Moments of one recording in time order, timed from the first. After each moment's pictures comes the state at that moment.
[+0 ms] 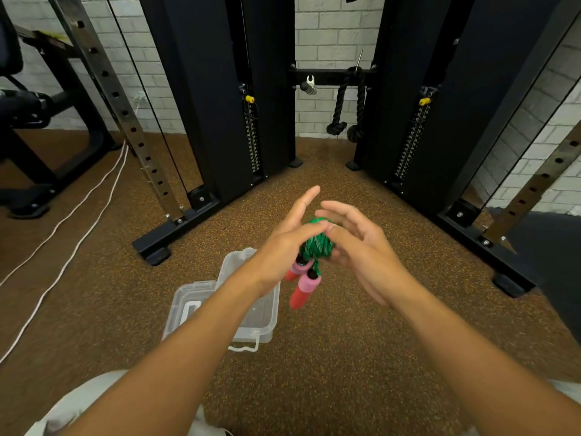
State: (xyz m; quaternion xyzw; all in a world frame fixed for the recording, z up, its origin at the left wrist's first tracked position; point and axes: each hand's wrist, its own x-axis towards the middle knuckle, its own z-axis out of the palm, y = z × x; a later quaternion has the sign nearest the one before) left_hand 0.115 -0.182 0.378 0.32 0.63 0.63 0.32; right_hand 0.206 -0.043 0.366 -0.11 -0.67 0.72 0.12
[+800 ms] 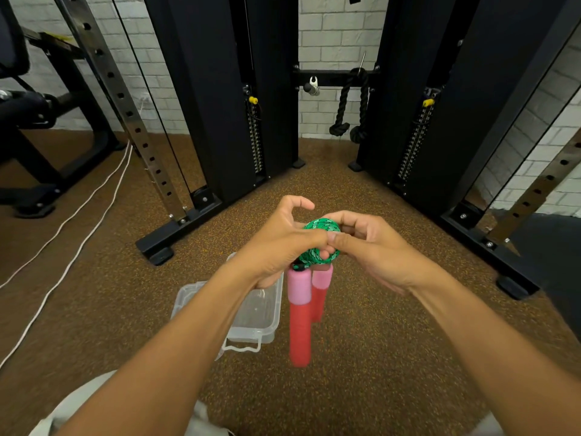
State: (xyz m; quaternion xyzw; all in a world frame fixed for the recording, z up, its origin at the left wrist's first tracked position) left_hand 0.116 -0.184 0.399 0.22 0.62 0.66 0.37; right_hand 0.207 -0.025 0.383 -0.02 -0.71 0.70 0.04
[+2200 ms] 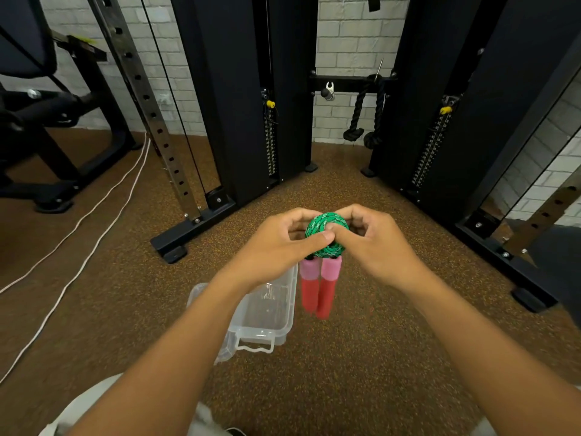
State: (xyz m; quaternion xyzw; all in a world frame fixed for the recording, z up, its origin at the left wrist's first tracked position) left_hand 0.095 -0.228 0.391 0.32 0.74 0.55 0.23; right_hand 0.184 -0.060 0.390 -0.08 -0.83 0.52 0.16
